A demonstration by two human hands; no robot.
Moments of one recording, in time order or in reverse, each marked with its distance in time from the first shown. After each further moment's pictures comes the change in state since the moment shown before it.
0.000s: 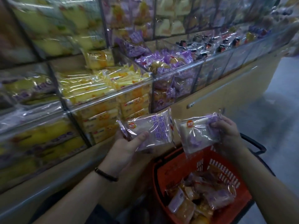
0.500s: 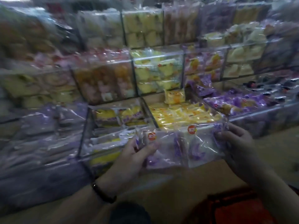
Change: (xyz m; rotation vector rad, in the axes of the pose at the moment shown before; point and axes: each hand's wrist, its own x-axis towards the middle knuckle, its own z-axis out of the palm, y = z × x) left_hand -0.109 0.167 -0.091 0.088 0.211 0.087; right_hand -0.027 -0.054 0.209 -0.061 -0.326 -0.031
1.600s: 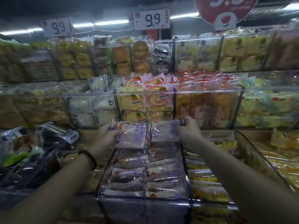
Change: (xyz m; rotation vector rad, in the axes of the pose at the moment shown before) left_hand -0.005 0.122 -0.400 0.327 0.752 0.035; right_hand 0.139 0.064 0.436 -0.575 -0.311 -0.010
